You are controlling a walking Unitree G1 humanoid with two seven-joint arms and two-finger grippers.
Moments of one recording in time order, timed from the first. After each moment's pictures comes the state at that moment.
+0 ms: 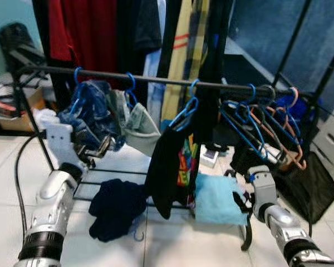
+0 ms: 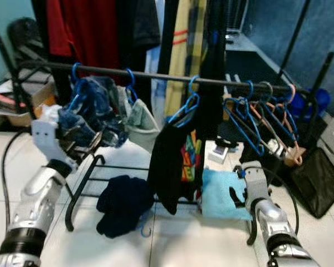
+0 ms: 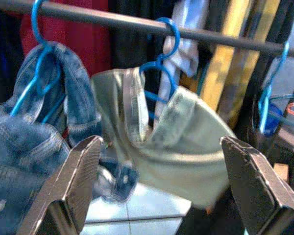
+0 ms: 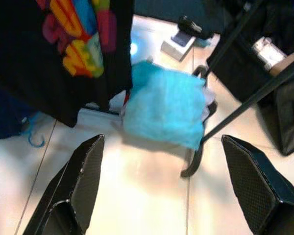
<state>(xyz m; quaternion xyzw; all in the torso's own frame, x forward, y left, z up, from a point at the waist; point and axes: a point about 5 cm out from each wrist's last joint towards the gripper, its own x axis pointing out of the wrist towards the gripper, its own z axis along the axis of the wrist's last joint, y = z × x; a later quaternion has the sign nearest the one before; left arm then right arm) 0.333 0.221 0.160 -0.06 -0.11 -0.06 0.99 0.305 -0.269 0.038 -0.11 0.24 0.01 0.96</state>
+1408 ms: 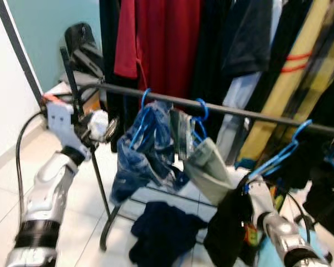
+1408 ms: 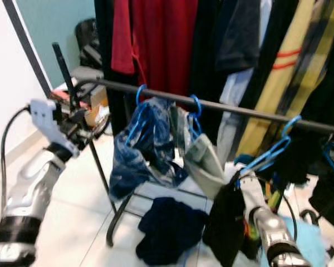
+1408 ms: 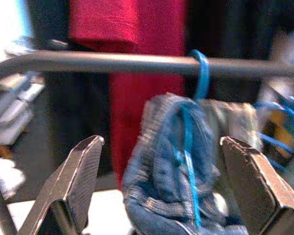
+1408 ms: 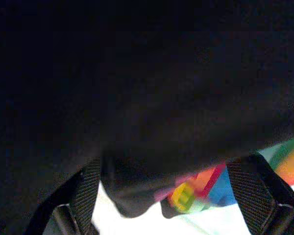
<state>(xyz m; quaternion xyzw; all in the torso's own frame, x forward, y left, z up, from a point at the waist) 0.323 0.199 0.188 -0.03 -0.10 -0.27 0.96 0.289 -0.267 0.021 -0.14 0.28 0.04 0.95</state>
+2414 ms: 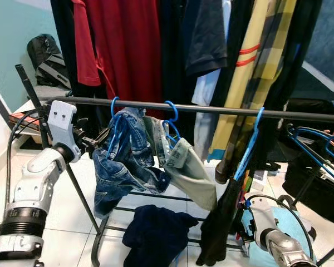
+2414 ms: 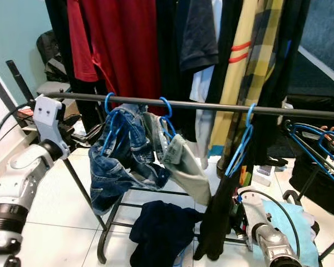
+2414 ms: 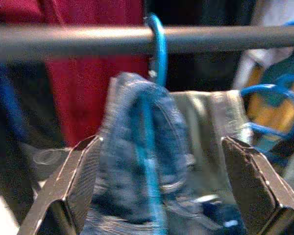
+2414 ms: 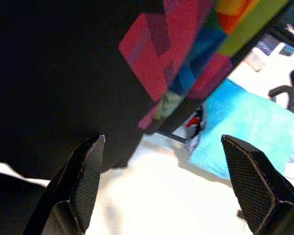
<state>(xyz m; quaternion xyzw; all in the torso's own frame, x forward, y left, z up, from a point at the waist) 0.339 0.207 0.167 -0.05 -0.03 -0.23 0.97 0.260 -0.259 -0.012 -0.12 0.34 0.04 0.93</state>
